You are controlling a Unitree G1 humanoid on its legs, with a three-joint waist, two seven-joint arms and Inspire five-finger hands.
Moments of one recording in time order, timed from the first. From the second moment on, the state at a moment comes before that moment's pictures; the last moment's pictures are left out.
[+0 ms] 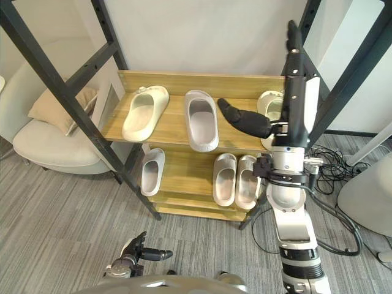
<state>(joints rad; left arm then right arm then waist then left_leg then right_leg) 0.04 0.09 -0.10 1.04 0.00 -0.07 0.10 -0.09 -0.32 -0.08 -0.36 -0.22 -0.19 -0.30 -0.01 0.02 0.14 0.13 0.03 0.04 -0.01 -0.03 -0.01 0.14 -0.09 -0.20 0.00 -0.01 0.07</state>
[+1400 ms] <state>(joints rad) 0.06 0.11 -0.09 1.02 0.01 -0.08 0.04 -0.23 -0.51 0.09 0.06 -0.25 -0.12 -0.17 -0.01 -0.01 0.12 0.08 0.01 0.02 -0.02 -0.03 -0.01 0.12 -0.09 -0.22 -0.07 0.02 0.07</state>
